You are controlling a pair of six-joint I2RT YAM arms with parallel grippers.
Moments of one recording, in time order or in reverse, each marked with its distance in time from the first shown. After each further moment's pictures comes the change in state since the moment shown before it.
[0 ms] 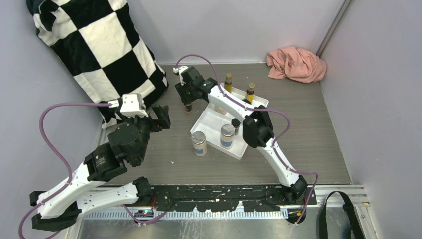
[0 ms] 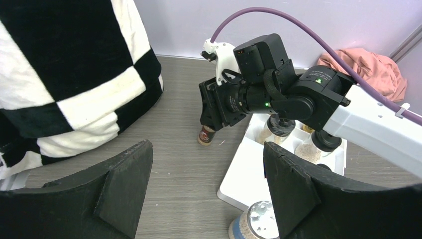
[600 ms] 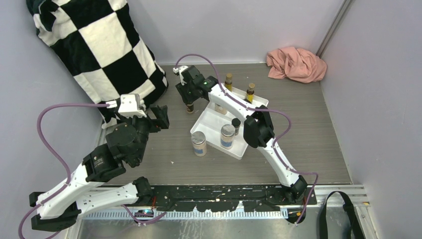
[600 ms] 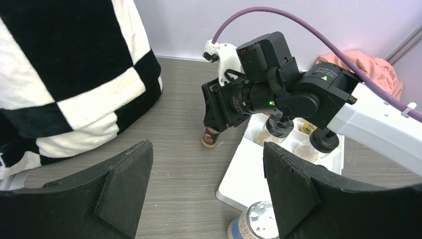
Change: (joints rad) left arm 0.000 -0.012 0.000 0.000 0.002 -0.001; right arm 0.000 -0.011 0.024 -0.071 0.002 -0.027
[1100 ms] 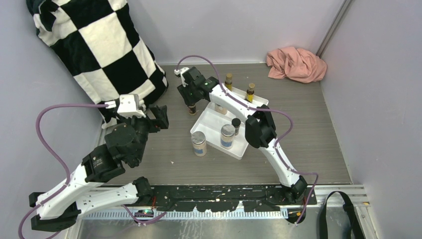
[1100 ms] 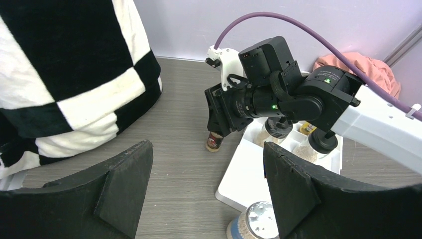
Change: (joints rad) left arm 0.000 -0.005 0.000 0.000 0.001 -0.002; right arm 0.000 -0.036 -0.066 -0.007 0.006 -0.005
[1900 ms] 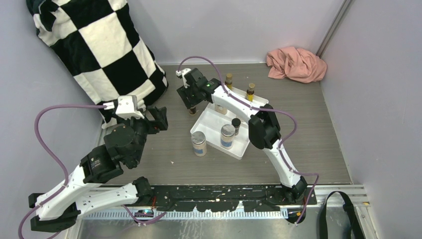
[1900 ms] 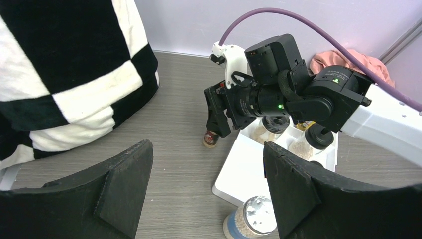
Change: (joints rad) left arm 0.000 -0.016 0.001 -0.040 0.011 -0.046; right arm 0.005 -0.078 -0.132 0.061 0.011 -0.002
